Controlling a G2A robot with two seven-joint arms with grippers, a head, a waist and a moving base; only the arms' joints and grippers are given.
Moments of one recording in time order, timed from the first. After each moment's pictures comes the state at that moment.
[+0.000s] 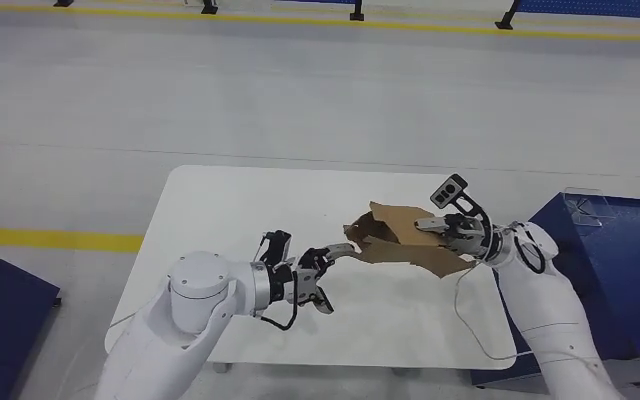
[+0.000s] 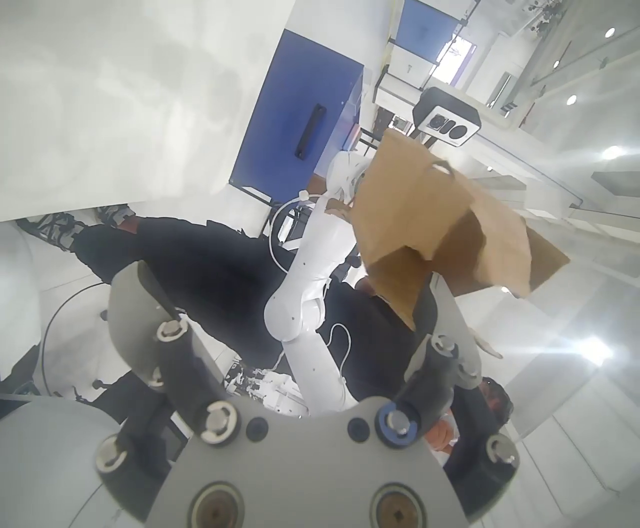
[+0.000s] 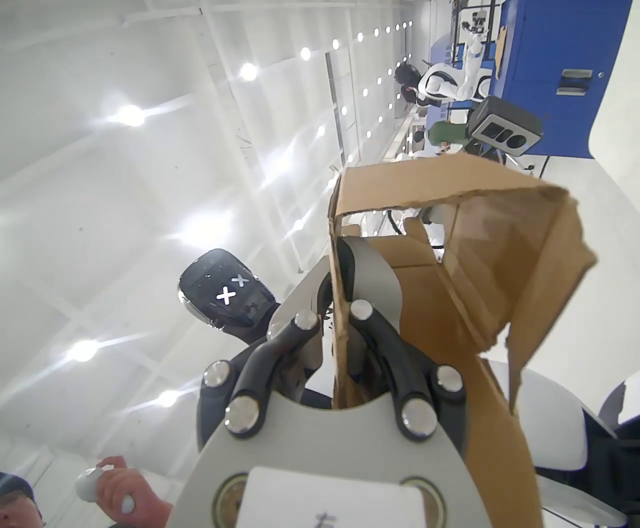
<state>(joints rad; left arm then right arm) 1.02 -1.21 -1.07 -1.88 -0.60 0.83 -0.58 -0.90 -1.04 1.35 -1.20 0.96 0.14 1.54</state>
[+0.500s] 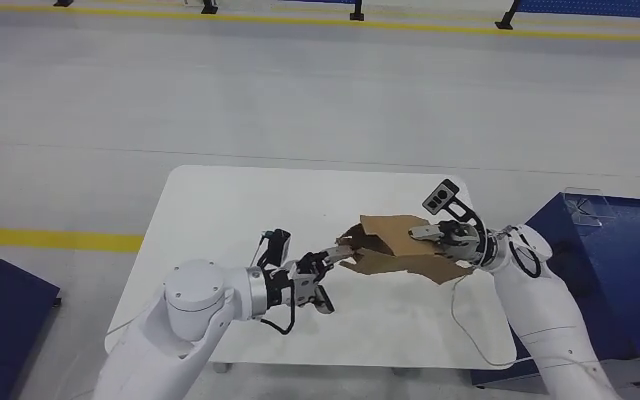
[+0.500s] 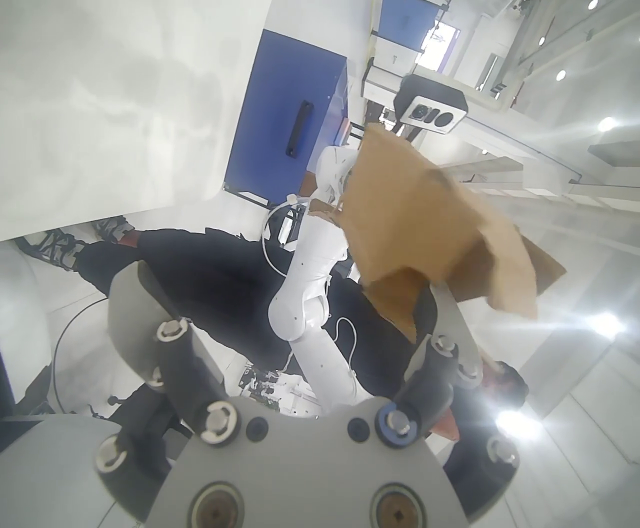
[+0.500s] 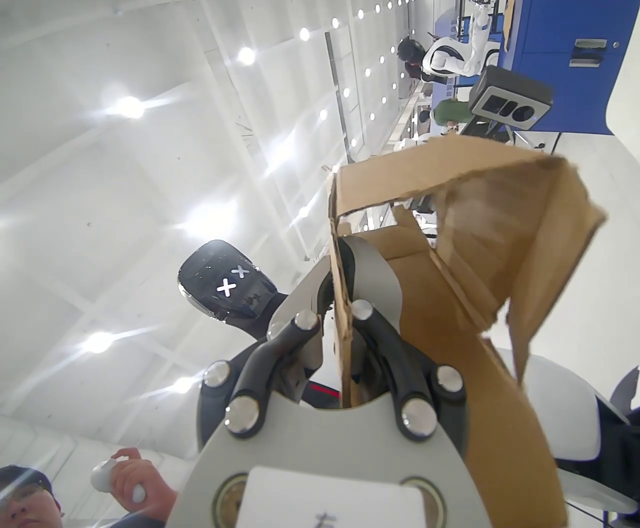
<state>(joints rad) 1.06 -1.19 -1.08 -1.92 -0.56 0.72 -0.62 -0.92 -1.03 1.31 -1.24 0.98 0.14 1.54</state>
